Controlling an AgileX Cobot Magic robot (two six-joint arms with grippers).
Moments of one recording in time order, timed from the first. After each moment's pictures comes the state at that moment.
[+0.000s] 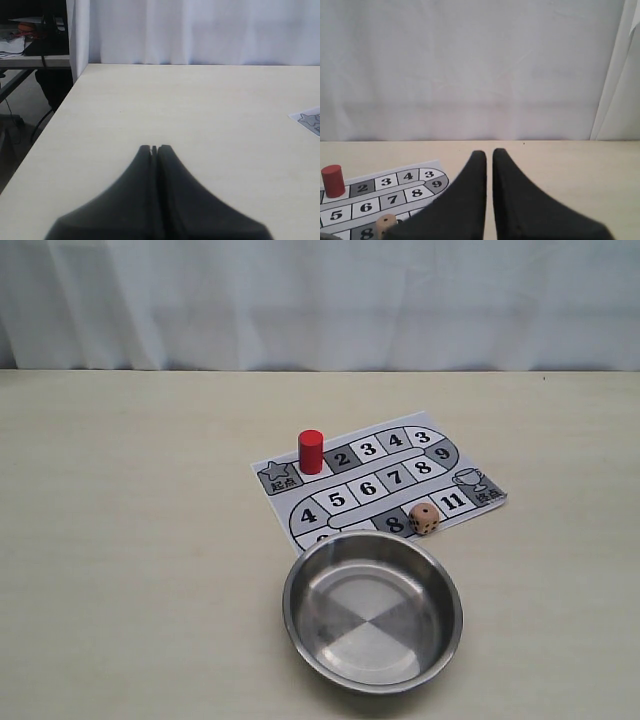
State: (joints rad) left arm 0.05 0.01 0.00 -0.03 0.32 0.06; right arm -0.04 0.01 0.00 0.10 0.06 -0.12
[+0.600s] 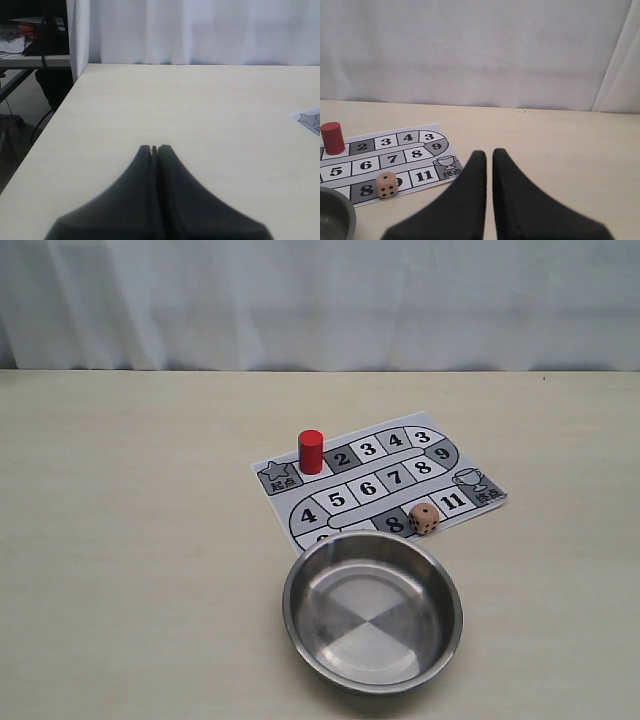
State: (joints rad) left arm 0.05 0.01 0.00 -0.03 0.32 0.06; right arm -0.04 0.01 0.00 0.10 0.17 -0.17
